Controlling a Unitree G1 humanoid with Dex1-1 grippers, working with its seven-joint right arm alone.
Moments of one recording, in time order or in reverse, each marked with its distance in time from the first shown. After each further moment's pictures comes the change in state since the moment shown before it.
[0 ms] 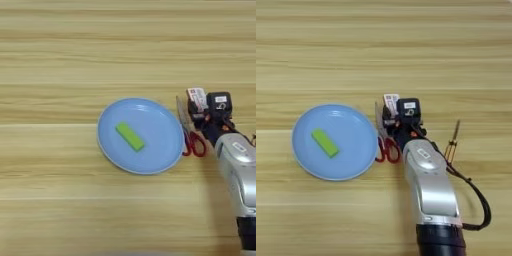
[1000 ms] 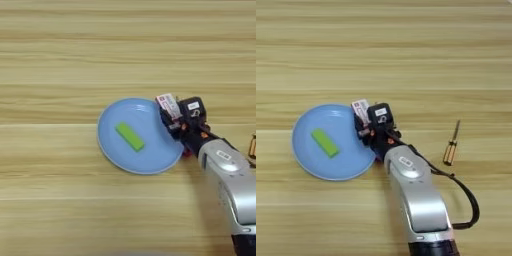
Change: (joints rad) arm 0.068 -0.014 0.168 -0.162 -0.037 0.095 0.077
